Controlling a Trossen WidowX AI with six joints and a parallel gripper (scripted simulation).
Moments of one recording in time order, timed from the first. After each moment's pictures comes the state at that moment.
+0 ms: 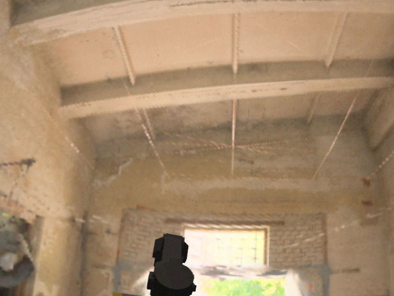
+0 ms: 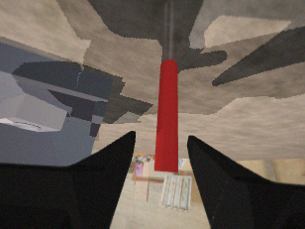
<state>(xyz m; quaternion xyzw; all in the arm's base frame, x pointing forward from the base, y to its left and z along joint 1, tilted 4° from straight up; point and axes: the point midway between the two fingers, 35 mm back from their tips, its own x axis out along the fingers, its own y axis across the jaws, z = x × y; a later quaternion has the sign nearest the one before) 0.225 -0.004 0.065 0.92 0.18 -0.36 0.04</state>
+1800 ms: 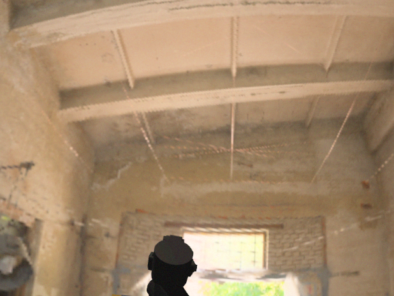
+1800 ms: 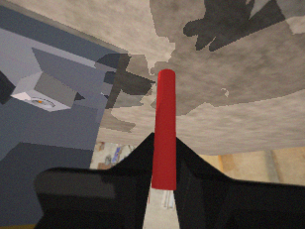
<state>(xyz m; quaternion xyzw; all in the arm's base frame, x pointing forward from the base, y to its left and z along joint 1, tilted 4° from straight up) 0.222 -0.007 0.105 0.91 0.18 -0.36 0.04</state>
